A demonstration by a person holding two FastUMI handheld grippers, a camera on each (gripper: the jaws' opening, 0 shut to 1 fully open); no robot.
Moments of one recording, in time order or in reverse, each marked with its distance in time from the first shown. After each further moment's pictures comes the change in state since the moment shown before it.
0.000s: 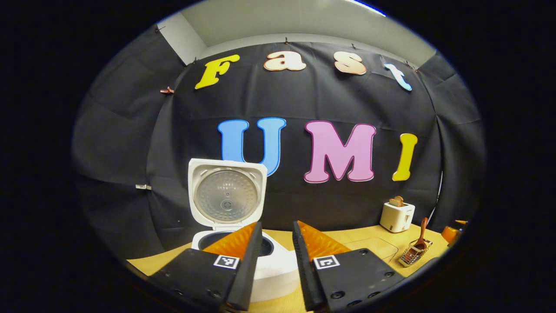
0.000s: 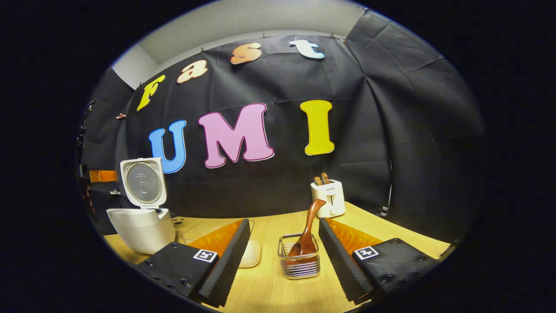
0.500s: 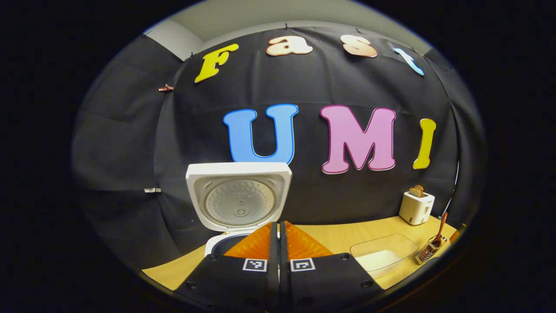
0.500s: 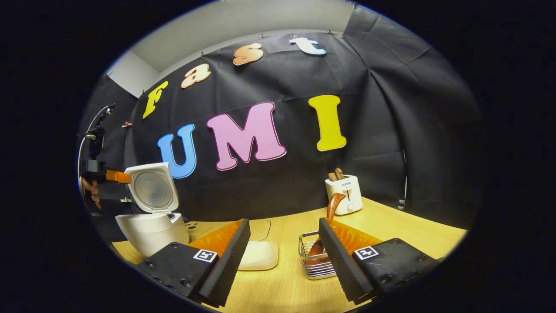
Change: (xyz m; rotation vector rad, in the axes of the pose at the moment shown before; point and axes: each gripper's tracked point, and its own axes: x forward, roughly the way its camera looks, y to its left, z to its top) left arm 0.037 0.036 0.029 0.026 0.046 0.107; right arm 0.003 0.031 -0.014 0.060 -0.004 0.081
